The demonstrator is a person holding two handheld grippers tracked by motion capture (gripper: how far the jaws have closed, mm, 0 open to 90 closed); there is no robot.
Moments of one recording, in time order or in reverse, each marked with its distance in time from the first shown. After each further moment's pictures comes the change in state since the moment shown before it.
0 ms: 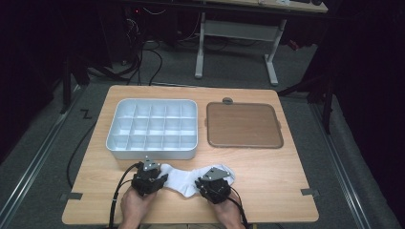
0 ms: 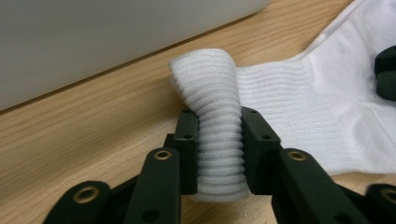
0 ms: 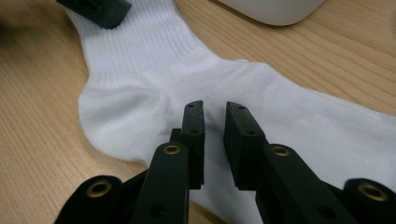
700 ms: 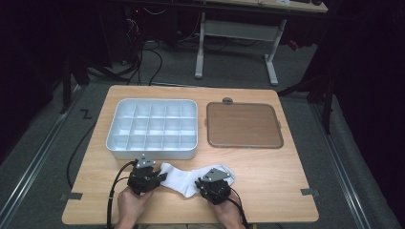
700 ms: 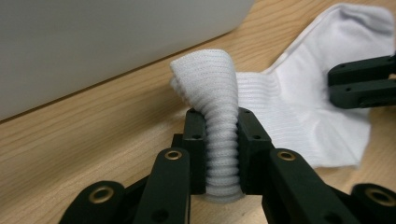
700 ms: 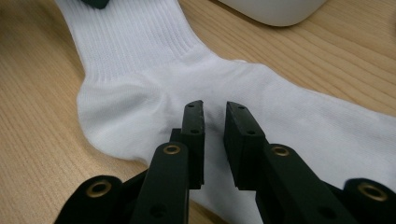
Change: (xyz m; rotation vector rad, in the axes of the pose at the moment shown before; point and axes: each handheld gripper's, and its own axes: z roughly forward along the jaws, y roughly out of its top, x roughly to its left) left arm 0.001 0.017 -0.016 0.019 -0.103 -0.070; right arm 0.001 -0.001 0.000 -0.006 -0.002 -0.005
